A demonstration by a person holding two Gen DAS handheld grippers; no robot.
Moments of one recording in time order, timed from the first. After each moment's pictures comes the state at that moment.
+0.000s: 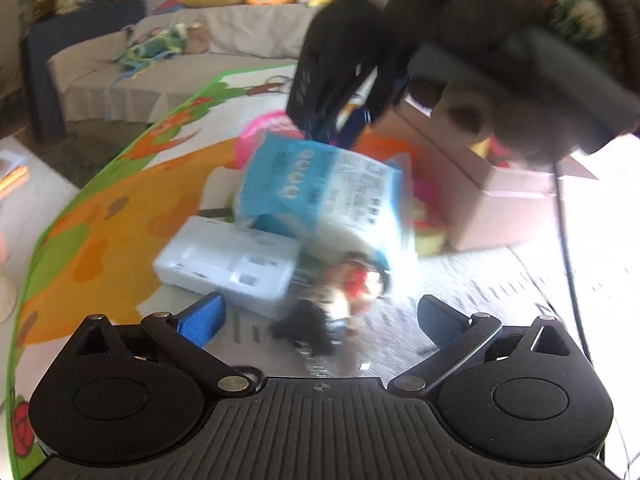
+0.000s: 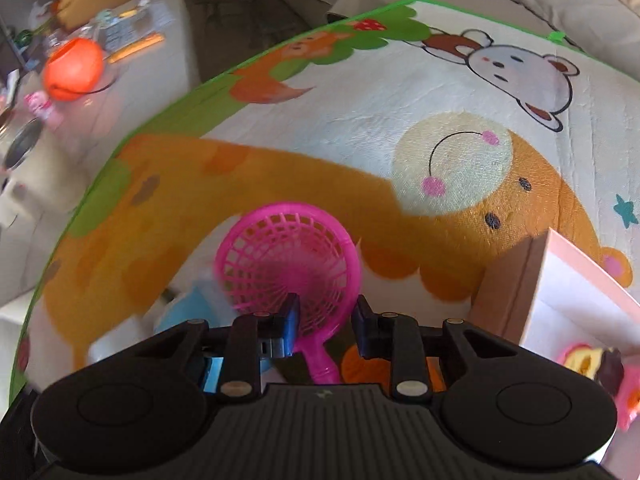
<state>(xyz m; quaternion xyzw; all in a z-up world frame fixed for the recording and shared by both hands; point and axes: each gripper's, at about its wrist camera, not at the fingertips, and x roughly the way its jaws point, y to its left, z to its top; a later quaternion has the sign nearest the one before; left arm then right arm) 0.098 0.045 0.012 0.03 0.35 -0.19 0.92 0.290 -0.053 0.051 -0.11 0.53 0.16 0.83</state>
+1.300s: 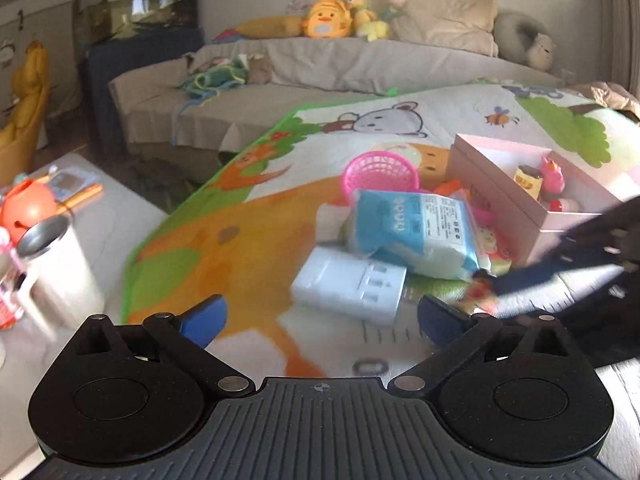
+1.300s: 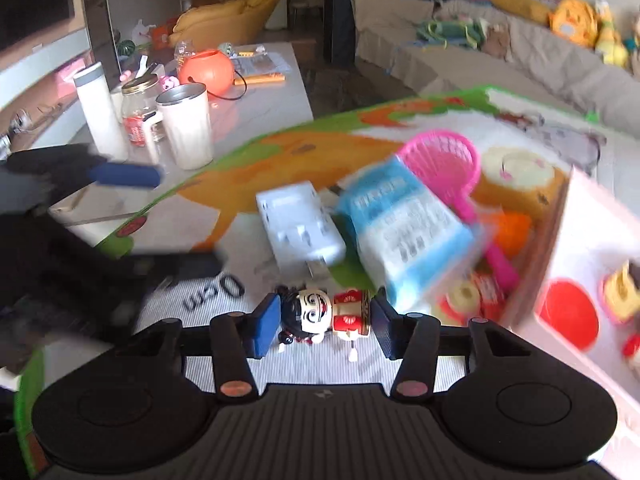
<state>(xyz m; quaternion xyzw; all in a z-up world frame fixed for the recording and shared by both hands) 0.092 0.092 0.044 0.03 0.31 -0.10 0.94 0.109 -0.069 0.044 -0.11 0.40 0.28 0.86</state>
